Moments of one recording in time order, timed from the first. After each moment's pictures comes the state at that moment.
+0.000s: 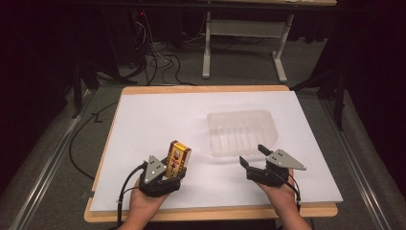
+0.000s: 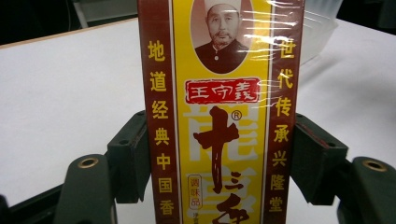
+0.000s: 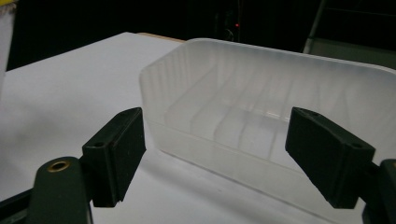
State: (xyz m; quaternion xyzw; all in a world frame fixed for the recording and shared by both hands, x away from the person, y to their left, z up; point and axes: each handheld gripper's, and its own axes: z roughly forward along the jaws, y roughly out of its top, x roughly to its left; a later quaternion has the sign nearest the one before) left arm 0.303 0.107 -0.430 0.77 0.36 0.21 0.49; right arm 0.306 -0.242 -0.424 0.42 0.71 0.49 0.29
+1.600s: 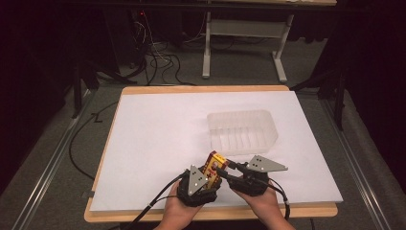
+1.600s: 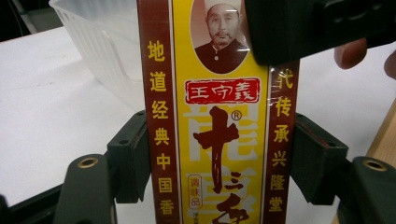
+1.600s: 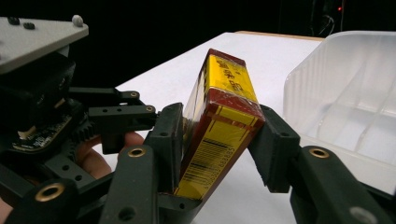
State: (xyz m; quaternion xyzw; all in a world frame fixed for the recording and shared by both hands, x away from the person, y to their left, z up) left arm 0.285 0.019 -0.447 0.79 0.31 0.19 0.49; right arm 0.292 -0.193 -0.419 0.36 0.73 0.57 0.13
